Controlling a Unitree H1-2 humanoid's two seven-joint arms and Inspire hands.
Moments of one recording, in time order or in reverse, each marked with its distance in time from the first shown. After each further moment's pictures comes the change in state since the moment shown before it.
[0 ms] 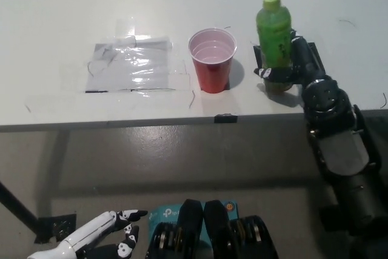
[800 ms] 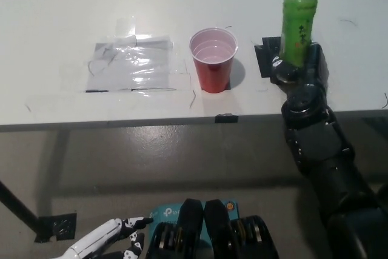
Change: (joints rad) left_arm 0.029 -0.031 -0.004 -0.001 0.004 0.001 0.000; right_arm -0.105 0.042 -0.037 0.362 -0.007 -0.190 -0.437
